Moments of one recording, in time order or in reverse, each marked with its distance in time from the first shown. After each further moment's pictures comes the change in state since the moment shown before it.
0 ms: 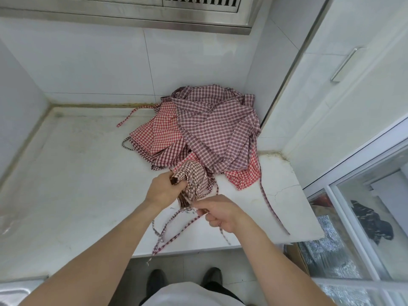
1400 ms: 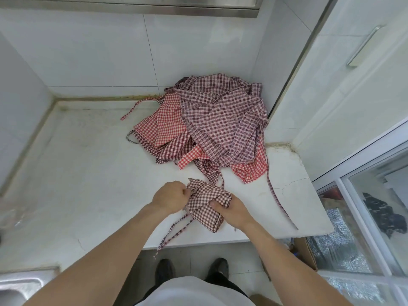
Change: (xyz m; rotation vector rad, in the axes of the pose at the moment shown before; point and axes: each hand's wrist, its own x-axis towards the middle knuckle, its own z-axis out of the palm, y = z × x) left_hand -0.005 -0.017 0.020 0.378 -0.272 -0.008; right_hand 0.052 0.071 -0.035 -0.280 0.198 -0.286
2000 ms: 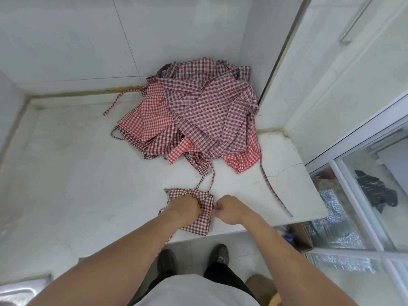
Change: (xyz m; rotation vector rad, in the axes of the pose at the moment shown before) left_hand 0.020 0.015 0.073 0.271 -0.279 0.094; right_hand 0.003 0.004 -0.013 -0.520 -0.235 0.079
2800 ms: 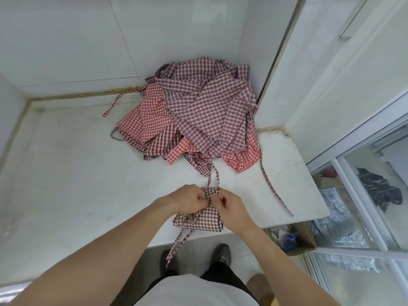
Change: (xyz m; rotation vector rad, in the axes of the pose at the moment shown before) left_hand -0.008 0.016 -0.048 -0.246 -0.098 0.111; right_hand -0.018 -0.004 0.020 0.369 0.522 -0.258
